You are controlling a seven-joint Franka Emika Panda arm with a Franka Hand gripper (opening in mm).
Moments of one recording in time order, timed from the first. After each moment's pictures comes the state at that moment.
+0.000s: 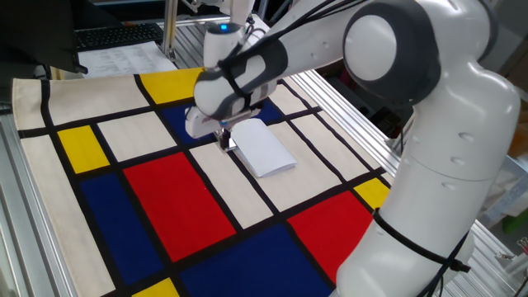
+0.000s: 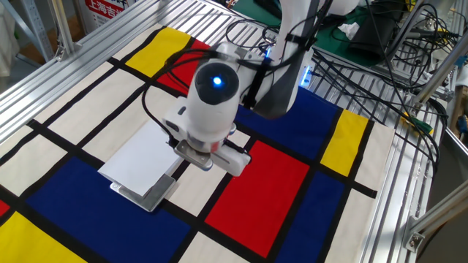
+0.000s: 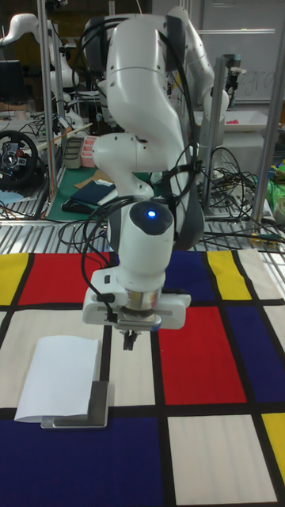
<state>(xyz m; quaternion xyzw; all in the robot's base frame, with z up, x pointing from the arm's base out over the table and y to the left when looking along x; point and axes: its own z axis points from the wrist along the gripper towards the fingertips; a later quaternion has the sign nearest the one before) 0.522 -0.009 0.126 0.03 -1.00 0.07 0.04</state>
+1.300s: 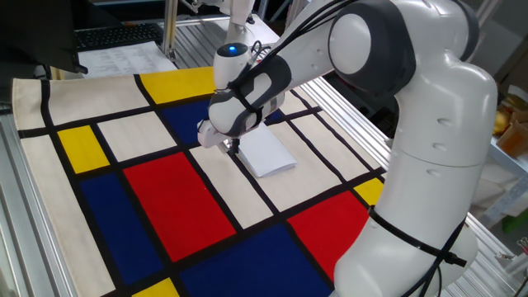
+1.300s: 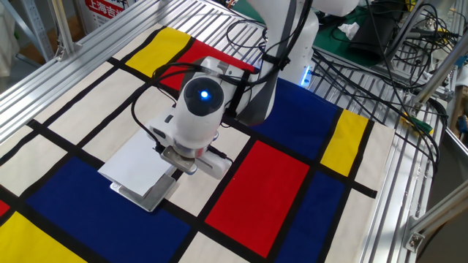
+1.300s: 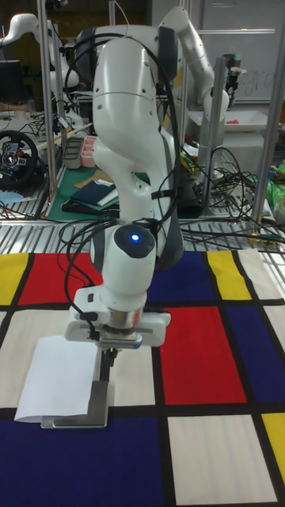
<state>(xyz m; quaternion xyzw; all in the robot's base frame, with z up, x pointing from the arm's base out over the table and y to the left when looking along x) 0.528 -0.049 0.084 0.04 -0.99 0.09 0.03</state>
